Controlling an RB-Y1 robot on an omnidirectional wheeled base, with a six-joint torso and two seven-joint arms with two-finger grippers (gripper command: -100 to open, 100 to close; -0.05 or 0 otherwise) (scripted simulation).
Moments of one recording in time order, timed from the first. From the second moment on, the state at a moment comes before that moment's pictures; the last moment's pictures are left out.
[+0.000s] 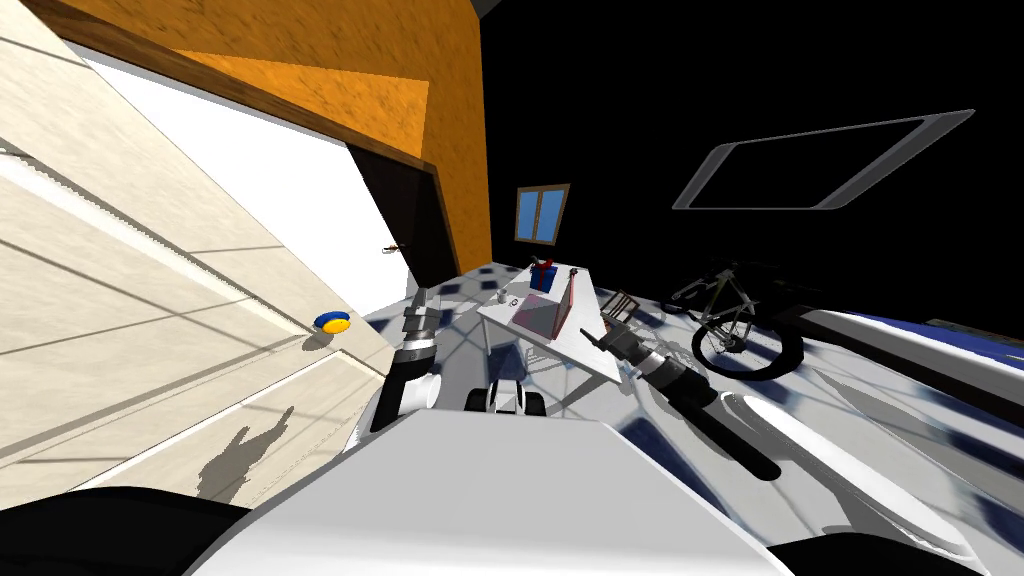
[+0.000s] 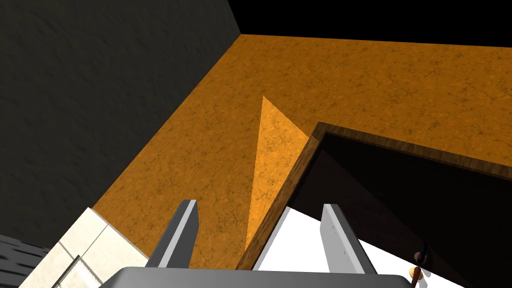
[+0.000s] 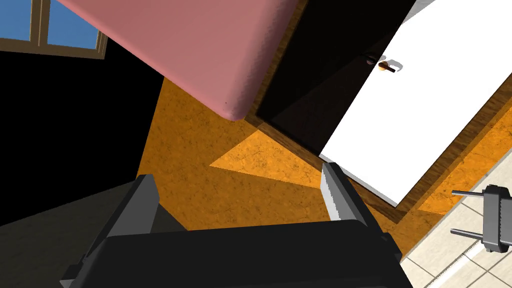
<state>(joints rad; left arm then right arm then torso) 0.51 -0.04 0.00 -2.28 -0.05 -0.40 0.07 0.71 -0.93 -0.32 -2.22 0.59 -0.36 0.47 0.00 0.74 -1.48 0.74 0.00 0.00</state>
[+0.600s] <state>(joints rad) 0.51 -0.04 0.00 -2.28 -0.05 -0.40 0.07 0.74 -1.09 -0.36 -2.18 0.69 -0.34 0.53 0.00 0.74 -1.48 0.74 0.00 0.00</state>
